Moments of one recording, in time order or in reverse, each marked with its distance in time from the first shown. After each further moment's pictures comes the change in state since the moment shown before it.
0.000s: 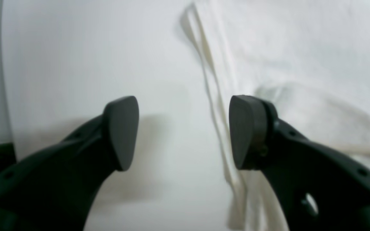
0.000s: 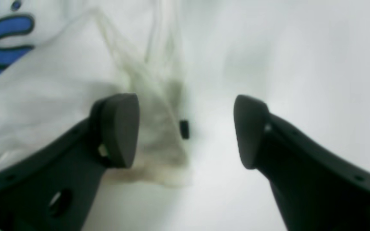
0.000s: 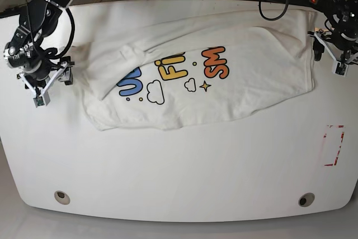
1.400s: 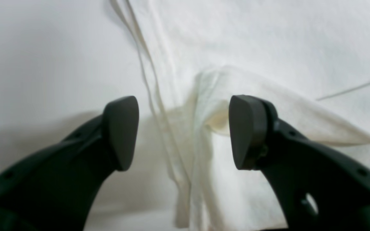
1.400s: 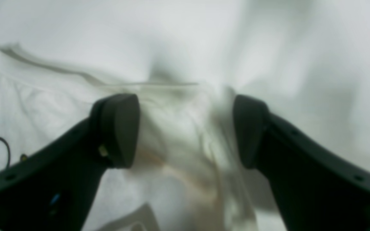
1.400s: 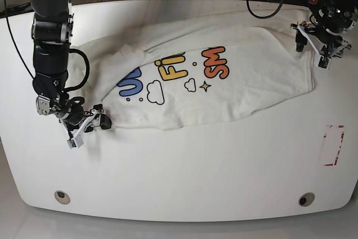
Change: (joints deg) left arm 2.3 4.9 3.5 0.2 -0.1 0.2 2.1; right arm 30.2 7.3 -34.9 -63.7 0.5 -0.2 45.7
